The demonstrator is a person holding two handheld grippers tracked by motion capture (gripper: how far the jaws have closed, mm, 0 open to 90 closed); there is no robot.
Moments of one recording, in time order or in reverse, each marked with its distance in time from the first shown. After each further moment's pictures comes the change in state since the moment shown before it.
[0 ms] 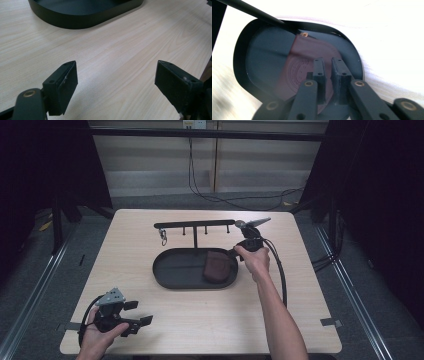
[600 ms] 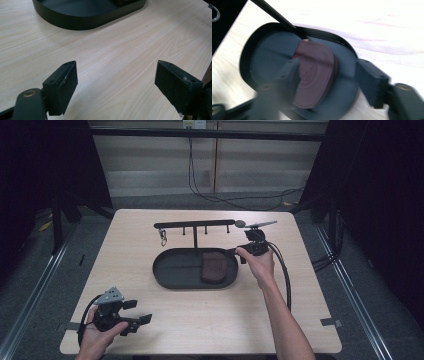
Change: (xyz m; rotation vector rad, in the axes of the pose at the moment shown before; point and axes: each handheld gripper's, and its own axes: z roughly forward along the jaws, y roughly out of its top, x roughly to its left) left arm 0.003 0.000 -0.002 -0.017 0.007 -0.024; right arm 0.005 -0.020 -0.020 -0.148 0.008 -0.139
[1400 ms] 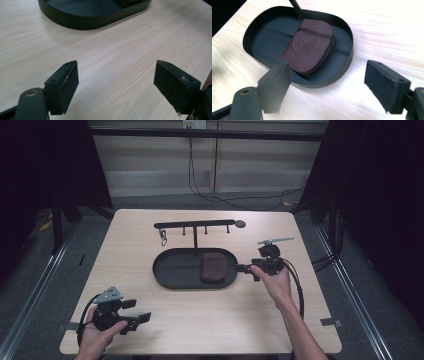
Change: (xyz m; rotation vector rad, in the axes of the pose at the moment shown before) left arm 0.003 0.000 0.000 -0.002 0.012 -0.019; right arm -0.001 -0.054 -0.043 -0.070 -0.011 -0.118
